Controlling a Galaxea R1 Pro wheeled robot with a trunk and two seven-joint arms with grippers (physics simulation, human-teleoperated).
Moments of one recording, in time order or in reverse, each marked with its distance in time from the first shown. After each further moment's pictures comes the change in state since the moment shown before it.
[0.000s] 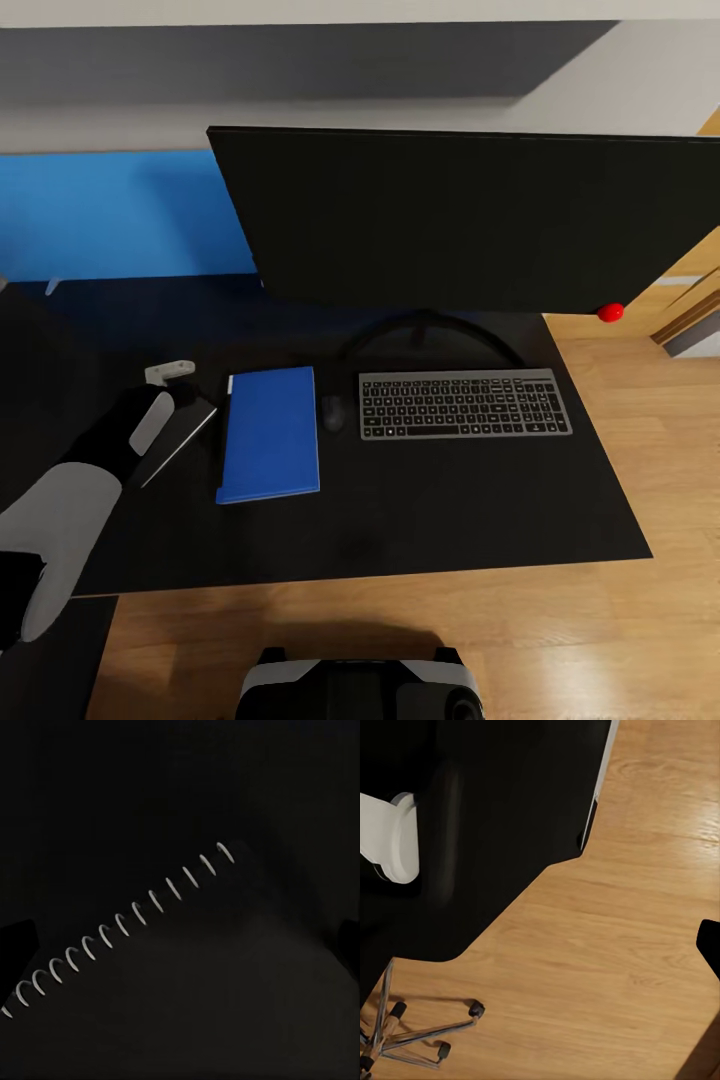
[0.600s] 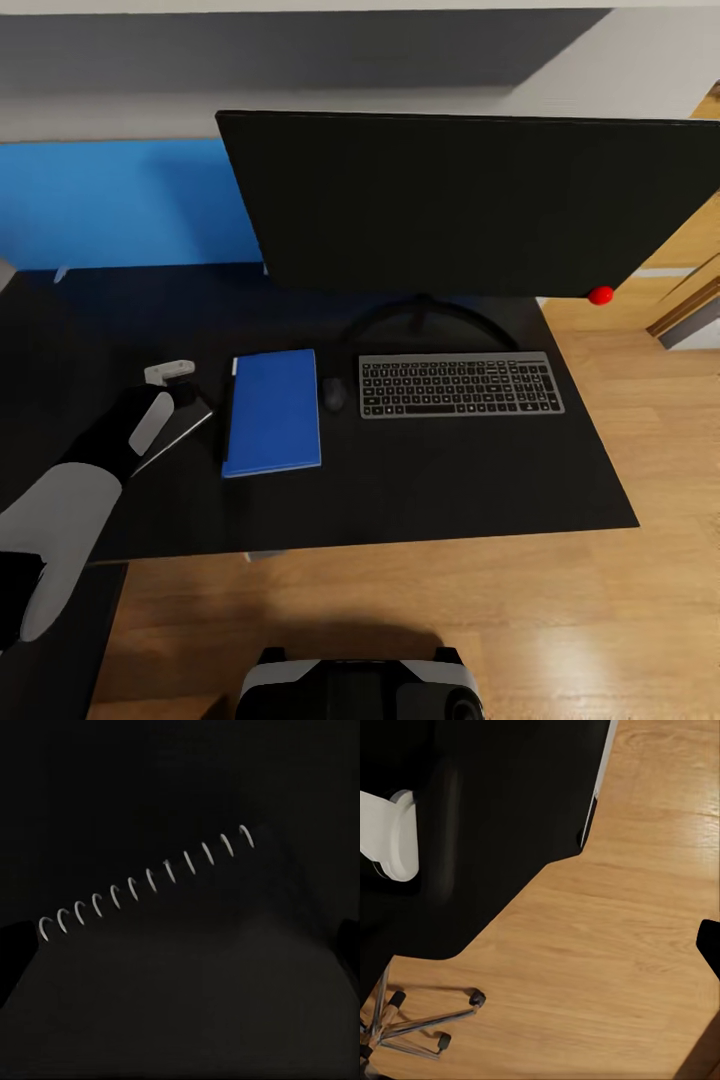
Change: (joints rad) left arm 0.000 0.000 0.001 -0.002 0.000 0.000 0.000; right arm 0.000 0.000 -0.001 -0.001 0.000 0.008 0.000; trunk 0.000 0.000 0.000
